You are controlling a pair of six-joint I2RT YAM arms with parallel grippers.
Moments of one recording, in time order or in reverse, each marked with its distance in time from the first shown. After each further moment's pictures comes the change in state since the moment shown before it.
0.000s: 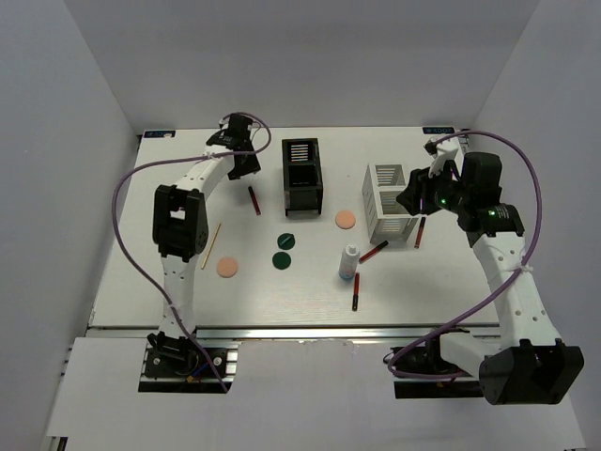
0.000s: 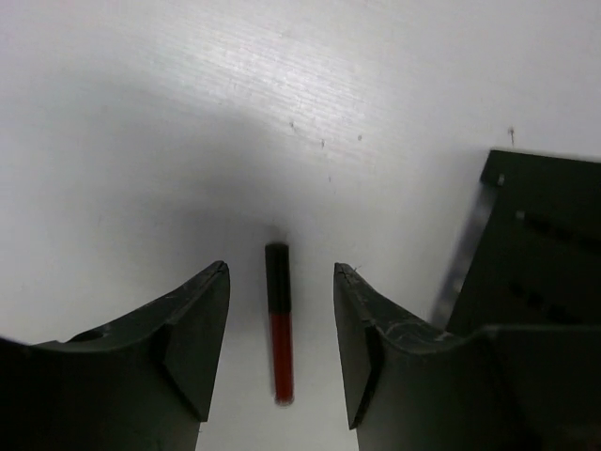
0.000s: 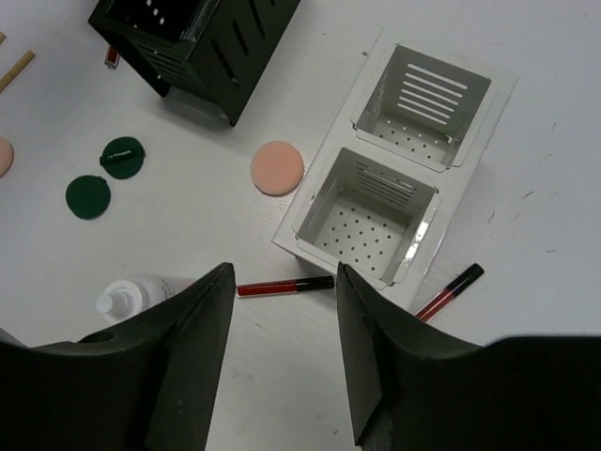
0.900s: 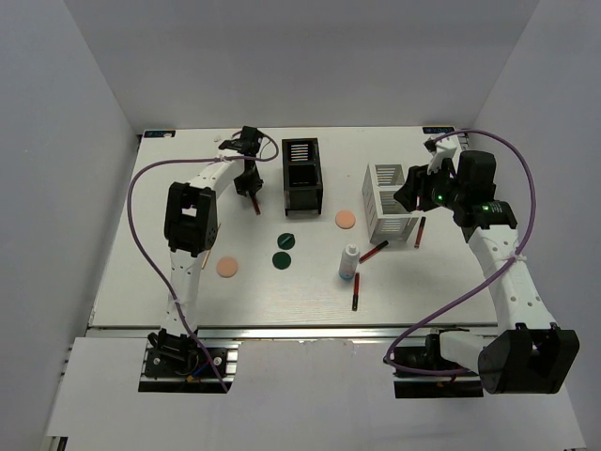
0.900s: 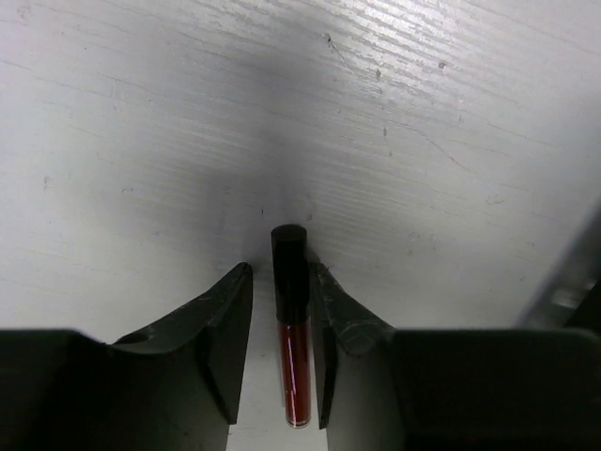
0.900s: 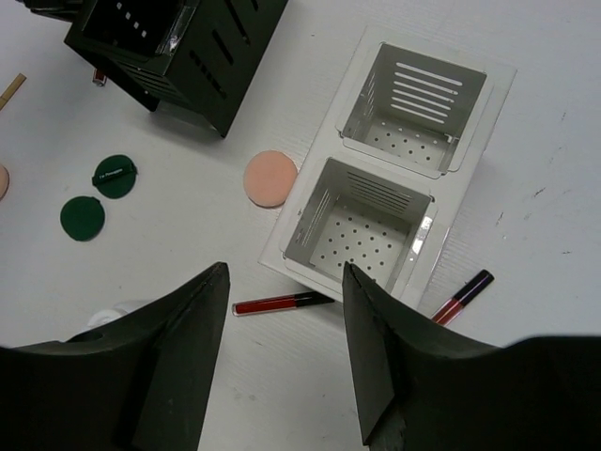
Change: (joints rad) left arm -0.034 0.196 0.164 -0.192 -0.047 -0.021; right arm -0.009 0.064 -0.033 0.101 0.008 0.066
